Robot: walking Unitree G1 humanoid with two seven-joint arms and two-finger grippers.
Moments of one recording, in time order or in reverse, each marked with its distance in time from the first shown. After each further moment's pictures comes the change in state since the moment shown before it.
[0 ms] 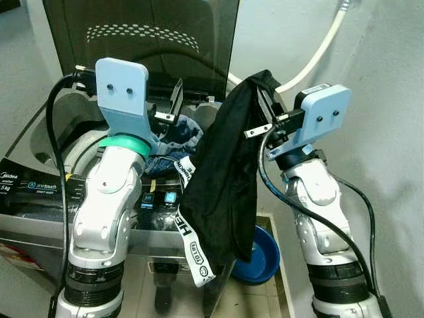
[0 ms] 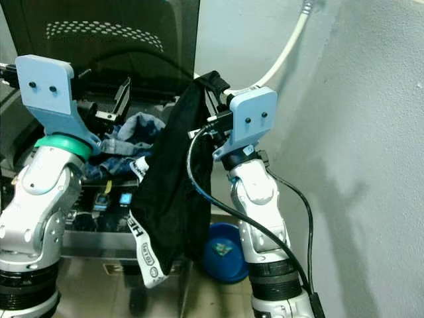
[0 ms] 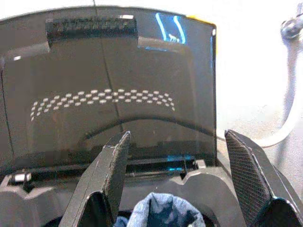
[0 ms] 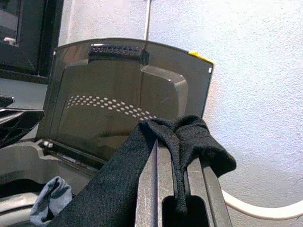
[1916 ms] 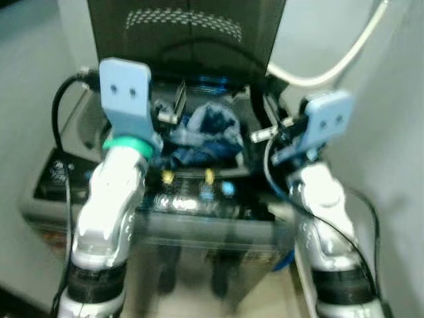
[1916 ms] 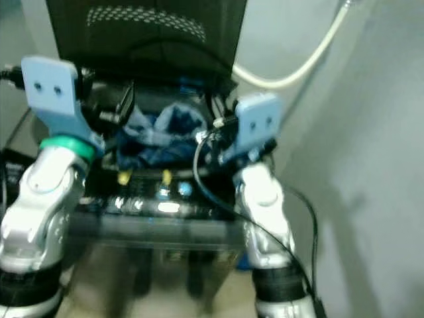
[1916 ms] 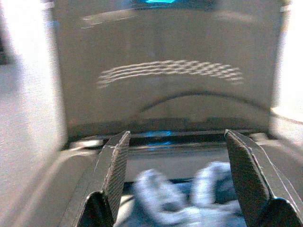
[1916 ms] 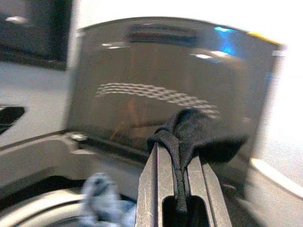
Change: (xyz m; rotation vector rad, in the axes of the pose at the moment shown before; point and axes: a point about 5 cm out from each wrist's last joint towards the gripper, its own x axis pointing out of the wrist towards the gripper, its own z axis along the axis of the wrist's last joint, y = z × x) left arm 0.002 0.002 -0.004 -0.008 0.026 0.013; right arm -0.005 -0.002 -0.006 -0.003 0.021 -0.019
